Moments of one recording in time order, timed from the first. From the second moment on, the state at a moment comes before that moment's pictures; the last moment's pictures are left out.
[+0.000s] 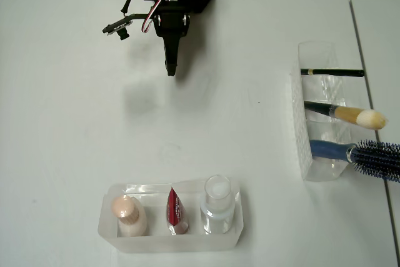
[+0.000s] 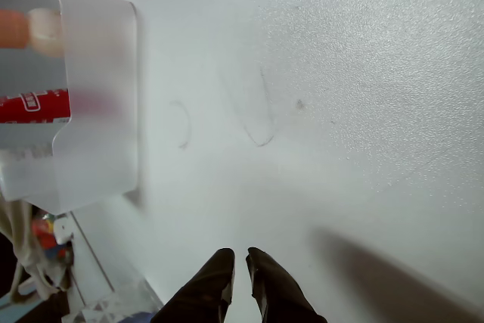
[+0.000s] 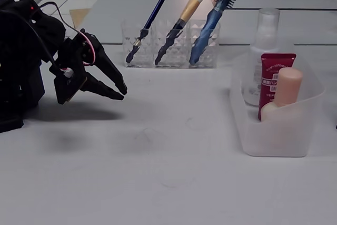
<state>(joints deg) 1.9 188.5 174.4 51.0 -10.6</state>
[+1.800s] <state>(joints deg) 12.4 173.7 158.8 39.0 -72.6</state>
